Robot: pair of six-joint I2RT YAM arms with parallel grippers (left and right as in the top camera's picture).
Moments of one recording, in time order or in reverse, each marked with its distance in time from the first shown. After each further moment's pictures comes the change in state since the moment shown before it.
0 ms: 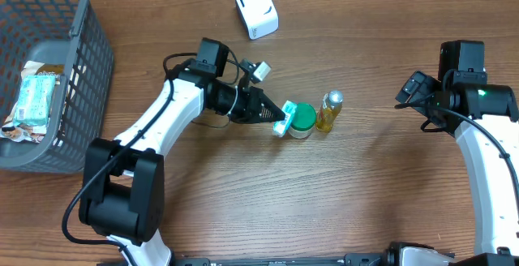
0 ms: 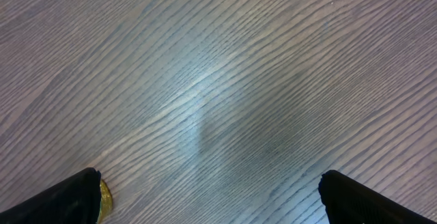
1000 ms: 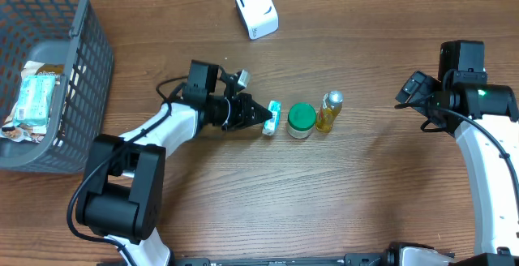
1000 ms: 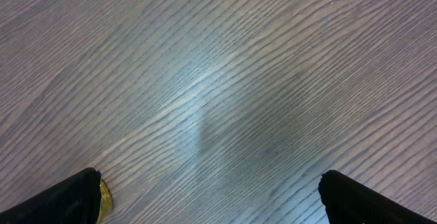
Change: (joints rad) left arm 0.048 0.000 -0.315 0.591 -0.150 -0.429; right arm 0.000 0.000 0.000 0.000 0.000 0.000
